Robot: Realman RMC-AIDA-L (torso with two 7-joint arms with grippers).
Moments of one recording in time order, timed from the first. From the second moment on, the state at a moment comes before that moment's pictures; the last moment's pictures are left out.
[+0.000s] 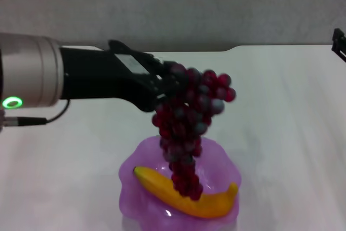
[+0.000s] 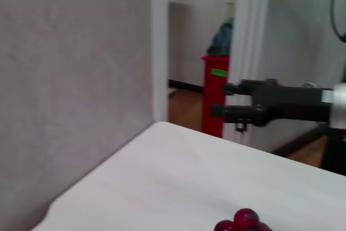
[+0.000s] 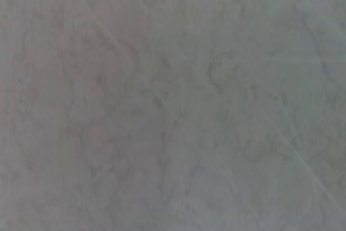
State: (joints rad) left arm -0.25 -2.03 -1.71 -2.06 2.07 -1.38 0.57; right arm -0.07 2.01 -1.76 -1.52 0.79 0.00 -0.58
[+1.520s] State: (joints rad) left arm -0.51 -2.03 -1.41 -1.15 1.74 -0.90 1.08; right arm -0.01 2.01 -1.79 -1.48 0.80 0.00 -0.57
